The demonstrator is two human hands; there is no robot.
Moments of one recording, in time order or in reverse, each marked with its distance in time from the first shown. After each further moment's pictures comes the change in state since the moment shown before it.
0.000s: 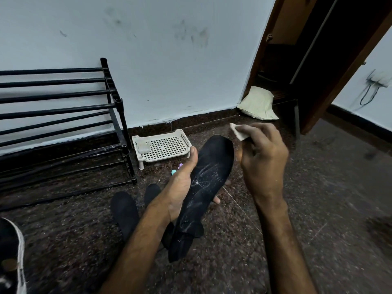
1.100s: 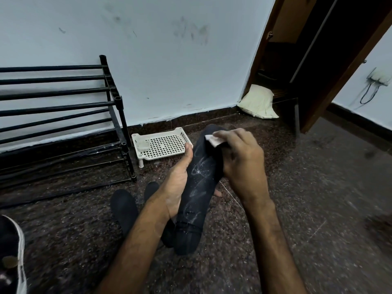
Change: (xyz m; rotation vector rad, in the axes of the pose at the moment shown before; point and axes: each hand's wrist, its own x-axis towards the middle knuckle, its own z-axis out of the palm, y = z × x) left_hand 0.007 -0.001 -0.007 -0.139 0.033 0.003; right_hand -0.011 -0.011 0.015 0.018 -0.224 -0.075
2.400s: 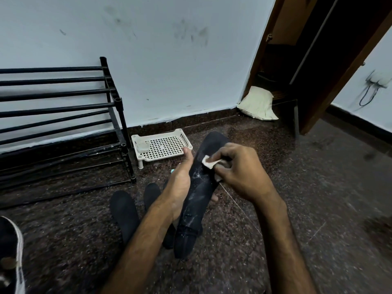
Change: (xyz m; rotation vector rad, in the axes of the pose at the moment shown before) left_hand -0.001 -0.006 0.006 0.164 0.178 0.063; right_hand 0.006 -0.003 -0.017 0.172 -0.445 0.225
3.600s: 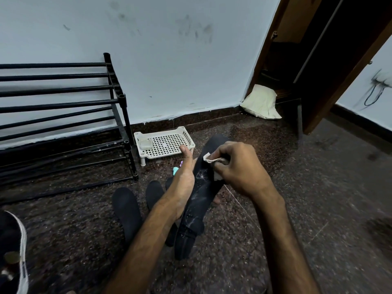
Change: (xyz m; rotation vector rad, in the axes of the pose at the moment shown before) left_hand 0.004 -0.005 -0.004 0.046 -0.045 -0.018; right_hand 0.005 -0.008 0.007 -0.049 -0.014 0.054
